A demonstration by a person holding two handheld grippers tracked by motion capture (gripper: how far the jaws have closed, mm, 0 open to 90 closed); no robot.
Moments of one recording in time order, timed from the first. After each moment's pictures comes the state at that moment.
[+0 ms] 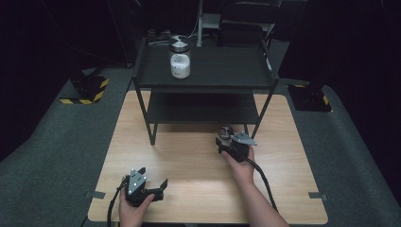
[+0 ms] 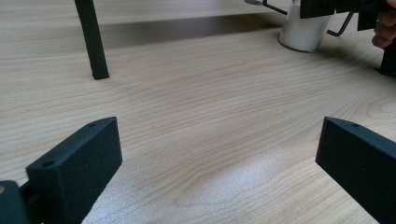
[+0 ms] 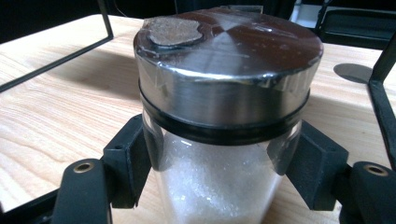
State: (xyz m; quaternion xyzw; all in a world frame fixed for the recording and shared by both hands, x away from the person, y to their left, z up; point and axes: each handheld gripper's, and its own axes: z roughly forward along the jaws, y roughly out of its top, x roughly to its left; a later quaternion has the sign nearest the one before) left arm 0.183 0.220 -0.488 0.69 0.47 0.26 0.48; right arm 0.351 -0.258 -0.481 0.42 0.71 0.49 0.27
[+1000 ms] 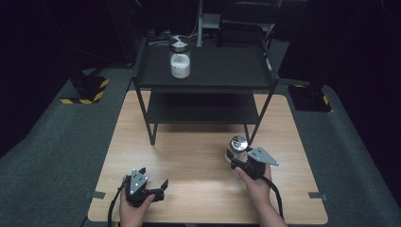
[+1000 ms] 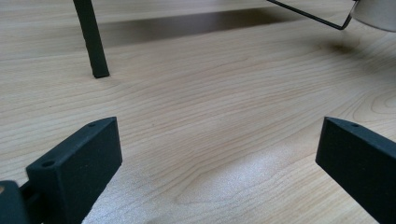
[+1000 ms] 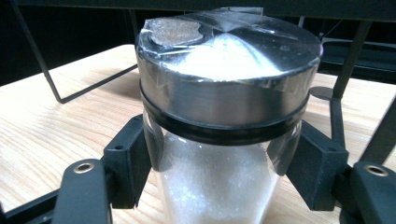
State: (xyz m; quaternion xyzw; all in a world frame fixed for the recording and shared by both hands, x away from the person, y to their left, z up) left arm 0.184 0.215 -0.485 0.70 0.47 0.26 0.47; right arm 0.273 -0.303 -0.463 0.39 0.69 0.53 0.28
